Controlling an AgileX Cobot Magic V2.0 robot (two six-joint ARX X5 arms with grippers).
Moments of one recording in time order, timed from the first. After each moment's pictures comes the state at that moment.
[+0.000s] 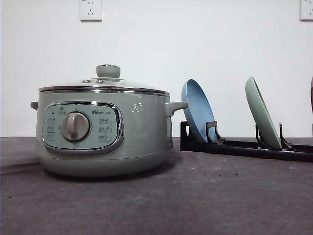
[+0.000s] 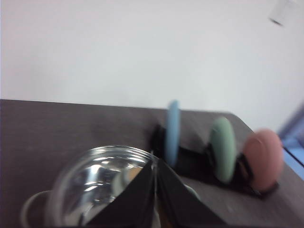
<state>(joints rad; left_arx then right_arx) -0.17 0.84 1.16 -0.49 0.38 -0.25 0.06 0.76 1.05 -0.65 -0.52 0.20</state>
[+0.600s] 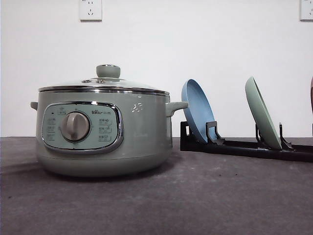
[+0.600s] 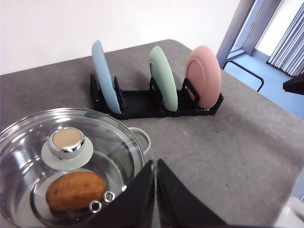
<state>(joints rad) -0.35 0.90 1.22 -0.68 0.46 -0.03 0.18 0.79 1.09 -0.75 -0.57 0.02</state>
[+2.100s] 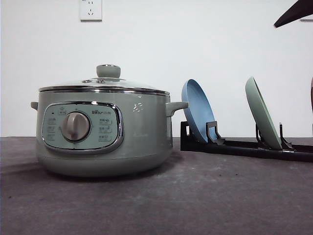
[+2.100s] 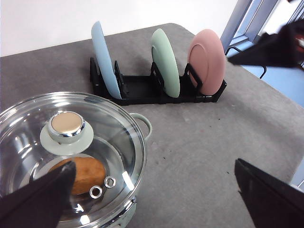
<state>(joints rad) -0.36 0.92 1.22 -0.72 0.46 -0.01 0.18 1.19 1.26 -0.69 -0.44 0.25</state>
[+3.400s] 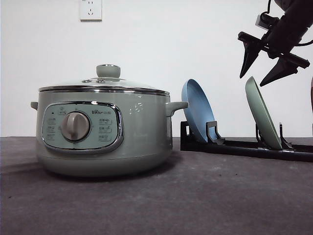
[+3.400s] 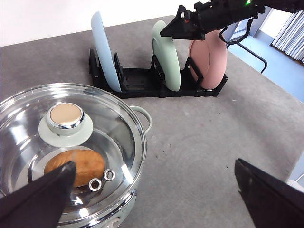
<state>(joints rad) -0.36 0.92 1.22 -0.74 0.46 -0.01 0.01 1.82 1.61 -0.51 -0.35 0.27</state>
